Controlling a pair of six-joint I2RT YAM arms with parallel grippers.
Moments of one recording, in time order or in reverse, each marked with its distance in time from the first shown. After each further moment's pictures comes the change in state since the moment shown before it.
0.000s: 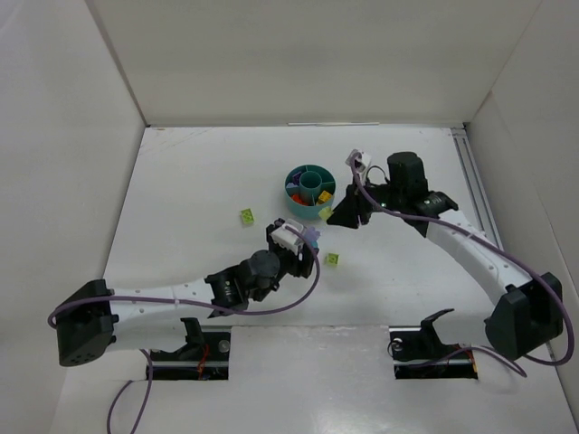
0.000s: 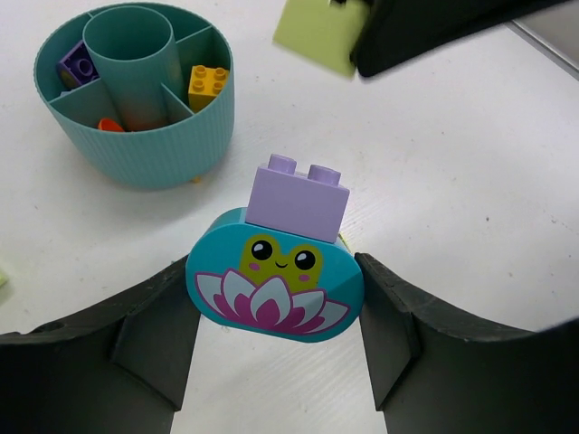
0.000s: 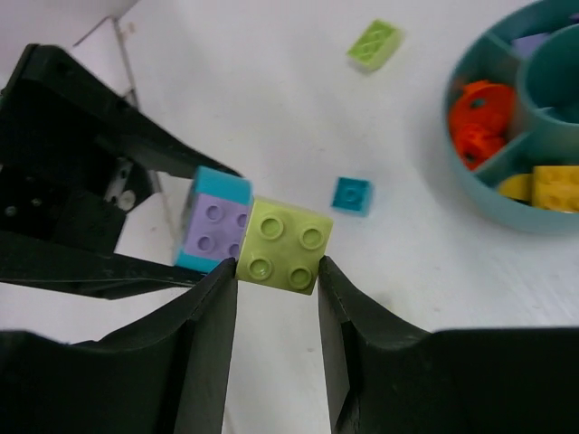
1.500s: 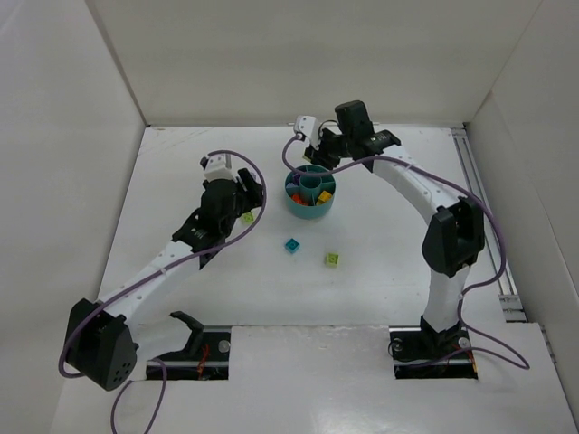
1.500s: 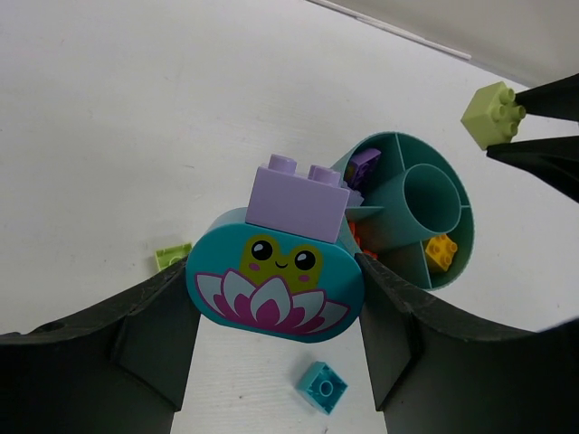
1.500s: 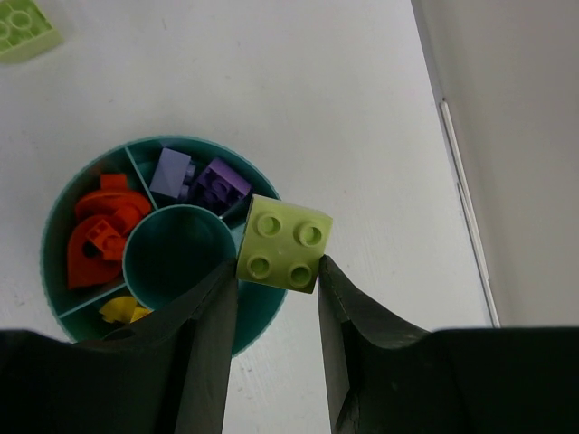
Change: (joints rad) left arm 0.660 0.018 0.263 -0.364 0.181 -0.328; right arm 0.061 0.633 0.759 -0.206 0.432 -0.794
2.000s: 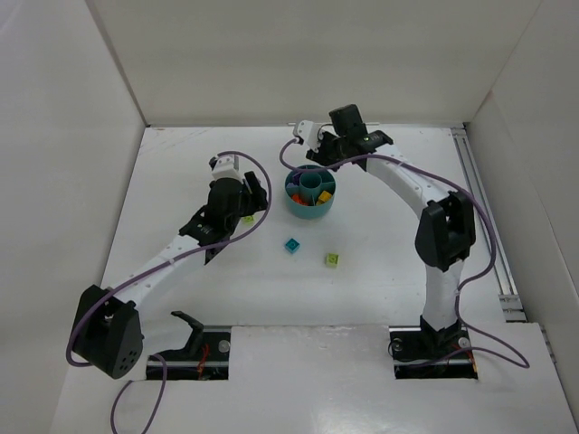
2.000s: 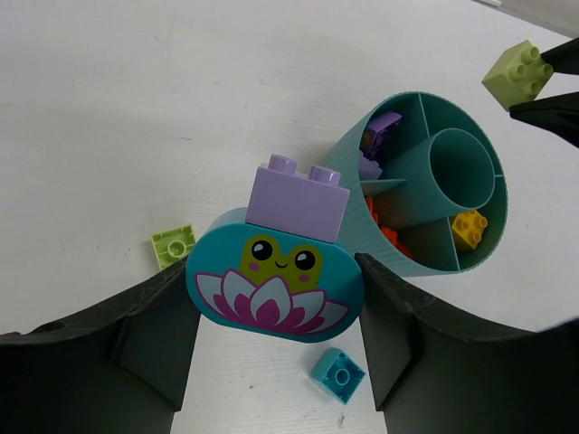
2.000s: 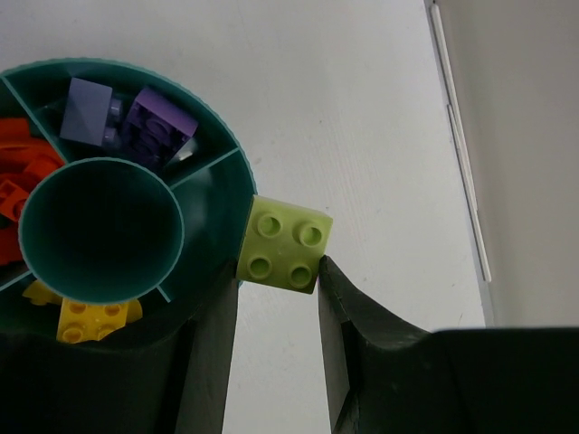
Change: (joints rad) left arm 0.012 0.095 0.001 0.005 0.051 0.020; right arm 0.001 0.069 0.042 -0.054 0.209 -0.028
